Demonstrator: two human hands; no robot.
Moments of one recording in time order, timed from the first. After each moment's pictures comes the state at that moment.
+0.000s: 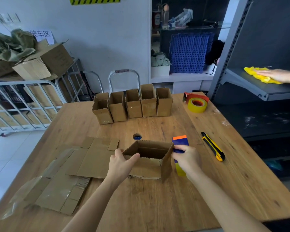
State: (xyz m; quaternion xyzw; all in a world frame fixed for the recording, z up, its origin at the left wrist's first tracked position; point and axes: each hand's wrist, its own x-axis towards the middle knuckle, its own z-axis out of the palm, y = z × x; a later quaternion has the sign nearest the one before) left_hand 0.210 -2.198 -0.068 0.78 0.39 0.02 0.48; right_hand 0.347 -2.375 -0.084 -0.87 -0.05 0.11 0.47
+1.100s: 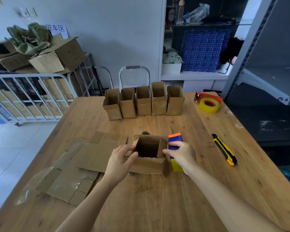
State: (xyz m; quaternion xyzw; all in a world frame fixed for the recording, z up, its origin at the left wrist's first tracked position) left_hand 0.186 -2.172 -0.080 0.86 0.25 0.17 0.41; right_hand 0.348 -2.335 -0.086 -0.85 -0.12 0.17 0.49
